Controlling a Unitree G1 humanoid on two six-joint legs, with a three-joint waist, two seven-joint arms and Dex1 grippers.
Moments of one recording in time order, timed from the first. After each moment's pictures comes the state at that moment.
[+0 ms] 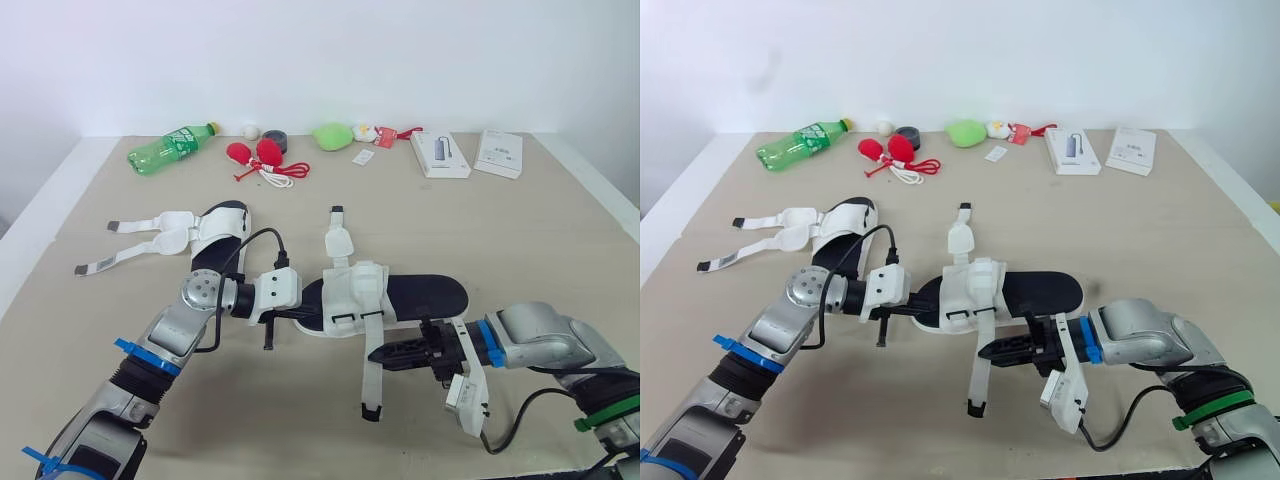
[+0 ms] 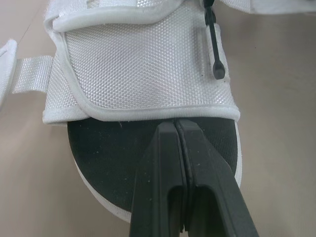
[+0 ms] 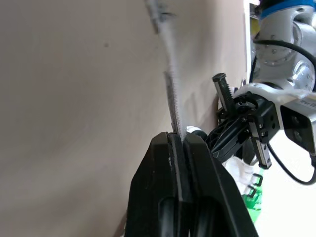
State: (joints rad) left arm -0.51 0.48 -0.35 0.10 -0.11 0.04 -1.15; right arm -0.37 -0.94 0.34 0.12 -0.20 -1.25 0.80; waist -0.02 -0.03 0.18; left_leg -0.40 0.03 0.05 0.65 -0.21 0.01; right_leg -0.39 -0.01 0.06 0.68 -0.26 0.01
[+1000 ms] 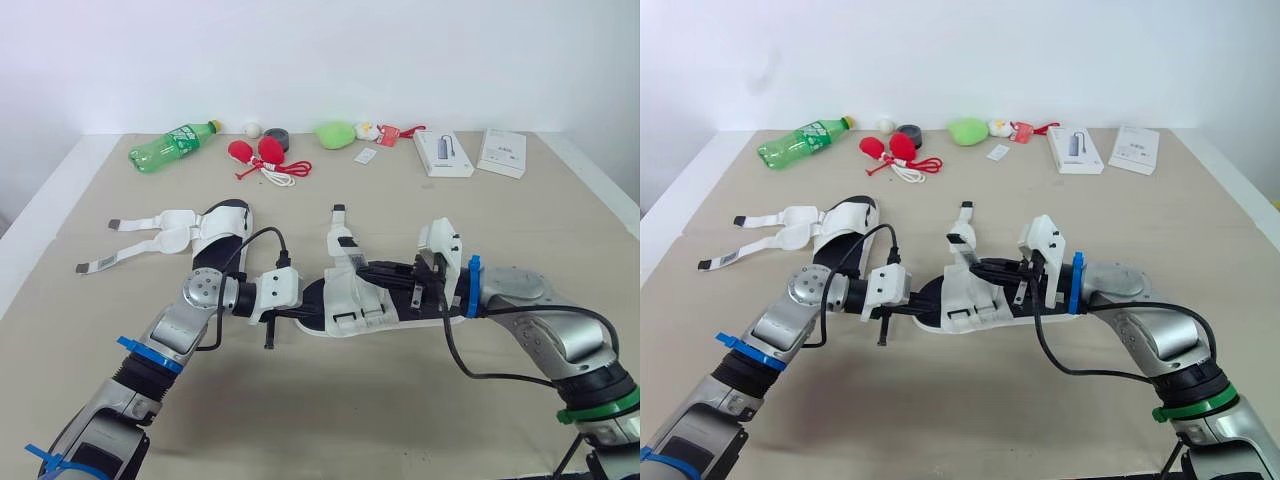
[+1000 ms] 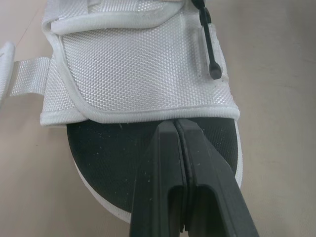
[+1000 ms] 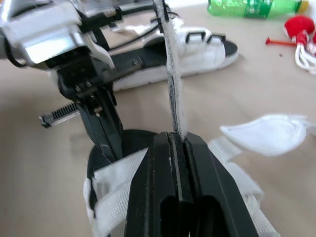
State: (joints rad) left arm -0.52 0.47 -0.35 0.12 -0.11 0.02 -1.16; right arm -0.44 -0.82 0.21 -0.16 0.67 0.38 0.83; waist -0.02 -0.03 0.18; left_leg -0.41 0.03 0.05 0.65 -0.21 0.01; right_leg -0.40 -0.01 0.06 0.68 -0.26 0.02
